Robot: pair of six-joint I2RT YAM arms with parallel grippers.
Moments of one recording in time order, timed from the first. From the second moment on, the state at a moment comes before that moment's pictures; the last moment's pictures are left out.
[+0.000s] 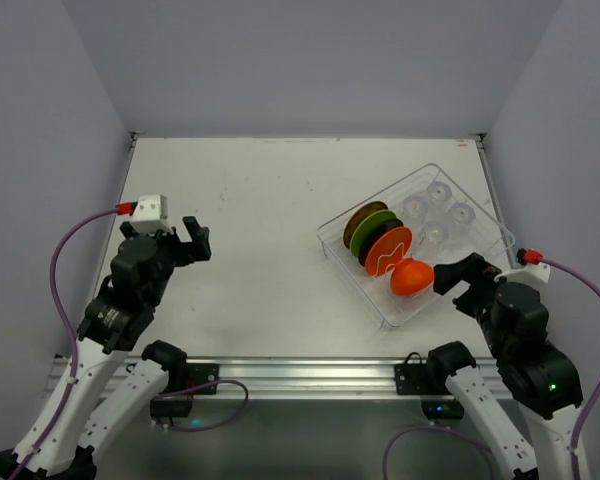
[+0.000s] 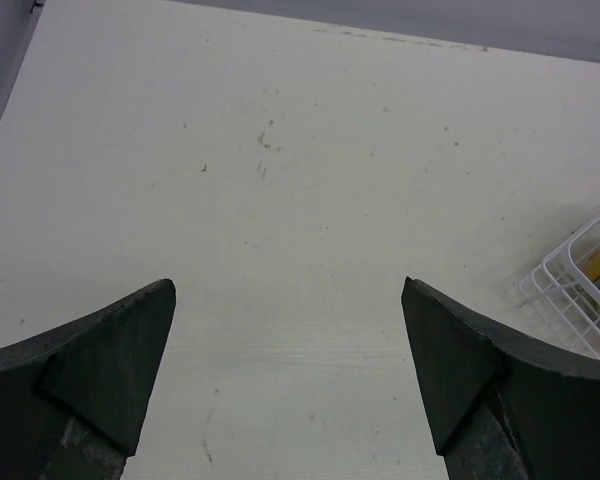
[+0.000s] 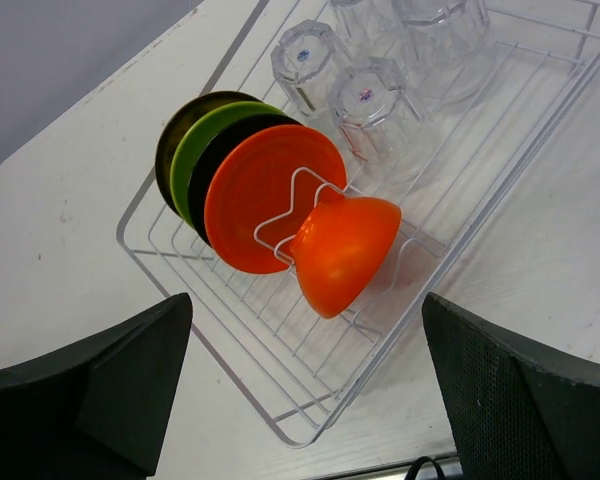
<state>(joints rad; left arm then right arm) -0.41 0.57 0.80 -0.52 -0.34 -0.29 0.33 0.32 0.93 -1.04 0.36 0.69</state>
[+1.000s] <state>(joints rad) -0.41 0.59 0.79 -0.52 -0.34 -0.29 0.33 0.45 0.77 -0.95 0.36 1.12</state>
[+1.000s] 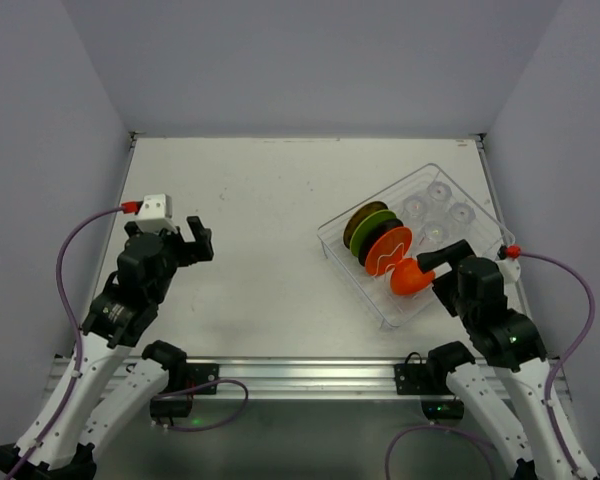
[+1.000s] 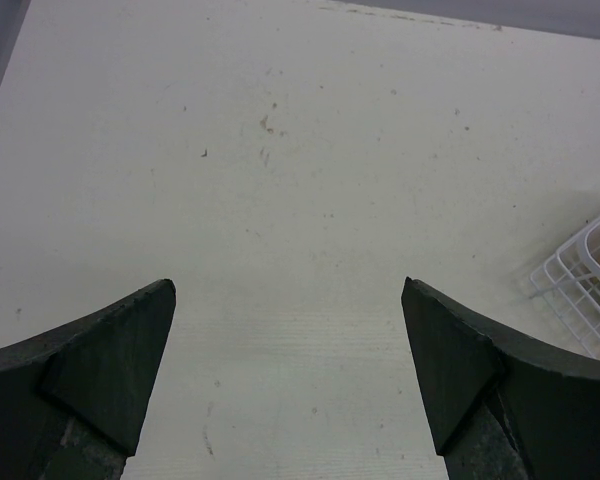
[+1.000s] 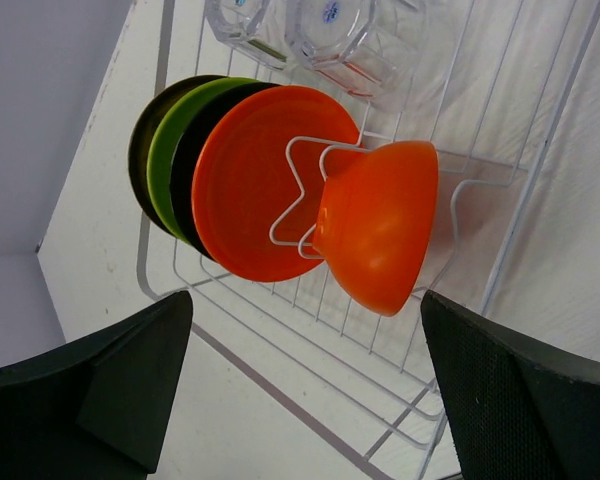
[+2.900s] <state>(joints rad) -0.41 0.65 0.79 -0.52 -0.32 -0.30 0.29 0.60 0.42 -0.38 0.30 1.14</state>
